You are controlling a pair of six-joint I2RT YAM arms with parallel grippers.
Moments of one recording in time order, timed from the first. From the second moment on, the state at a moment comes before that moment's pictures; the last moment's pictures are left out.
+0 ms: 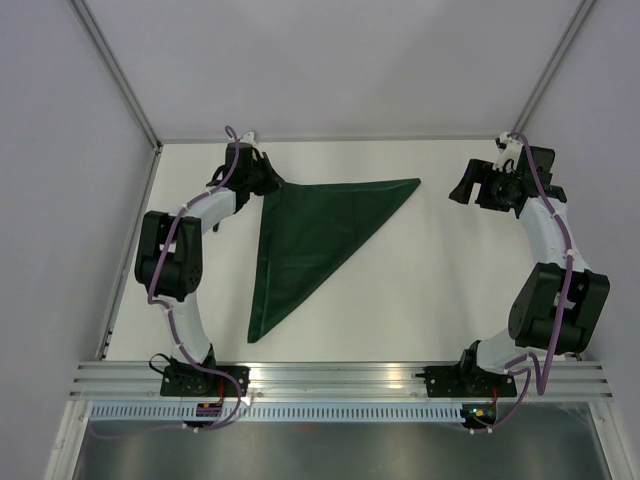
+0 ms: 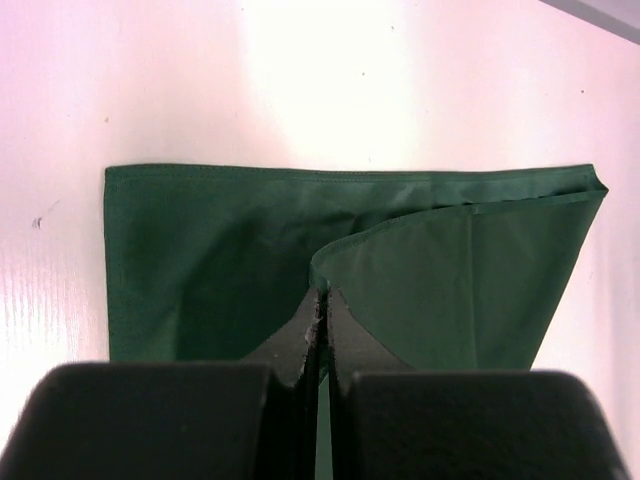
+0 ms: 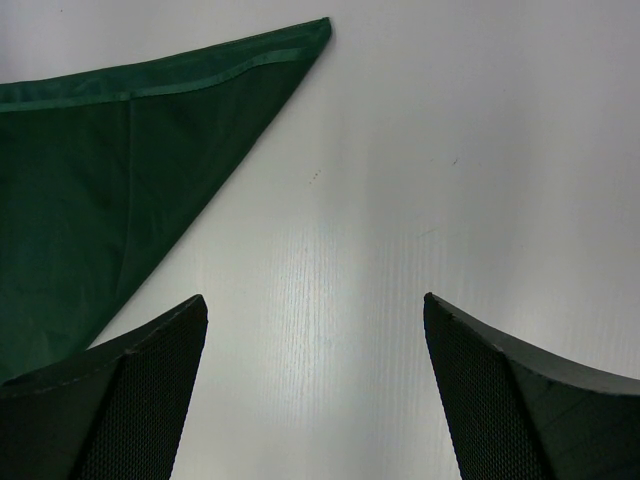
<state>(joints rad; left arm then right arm) -0.21 1.93 1.32 0.04 0.21 -0.51 -0.26 1.54 1.24 -0.49 -0.46 0.05</state>
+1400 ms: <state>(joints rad) -0.17 2.00 1.46 0.00 0.24 -0.51 -0.26 1.55 1.24 -0.49 -0.45 0.05</state>
